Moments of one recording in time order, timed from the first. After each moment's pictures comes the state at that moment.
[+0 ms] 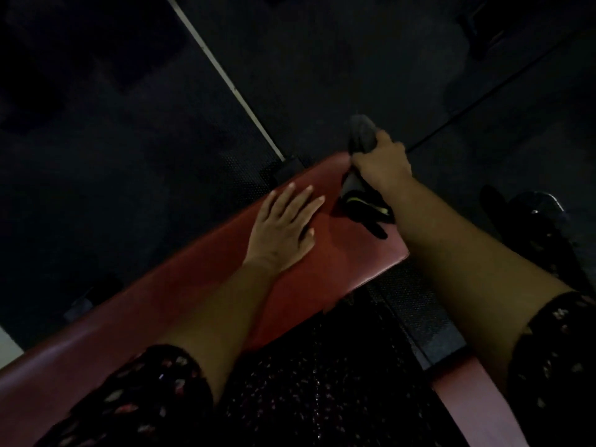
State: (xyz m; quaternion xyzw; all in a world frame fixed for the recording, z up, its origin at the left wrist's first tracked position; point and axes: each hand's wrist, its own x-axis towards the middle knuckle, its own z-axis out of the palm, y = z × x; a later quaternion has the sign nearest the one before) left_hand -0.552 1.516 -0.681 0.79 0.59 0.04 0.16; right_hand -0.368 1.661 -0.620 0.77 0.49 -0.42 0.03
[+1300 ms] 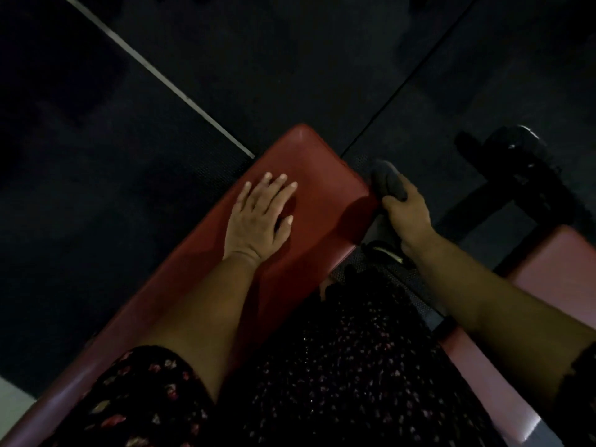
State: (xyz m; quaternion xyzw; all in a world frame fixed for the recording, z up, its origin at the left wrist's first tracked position) left_hand -0.549 1.520 -0.679 0.83 0.52 0.07 0.18; right_hand -0.280 1.515 -0.636 0.83 0.23 -0.47 -0.18
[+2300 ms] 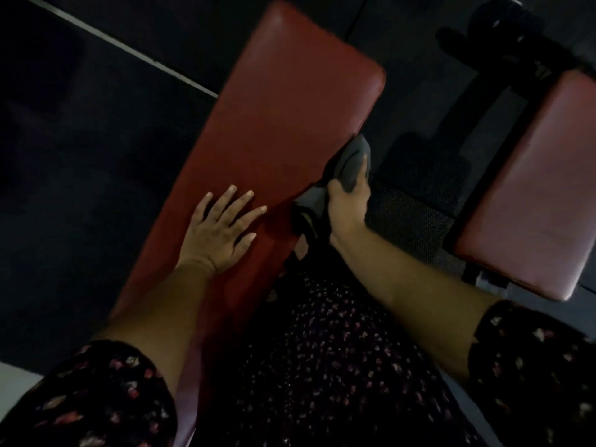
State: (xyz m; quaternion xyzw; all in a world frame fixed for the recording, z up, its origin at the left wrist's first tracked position) left_hand -0.714 1.380 -0.691 0.93 0.34 -0.01 0.11; right_hand -0.466 1.347 -0.631 0.80 0.02 -0.45 -0.39
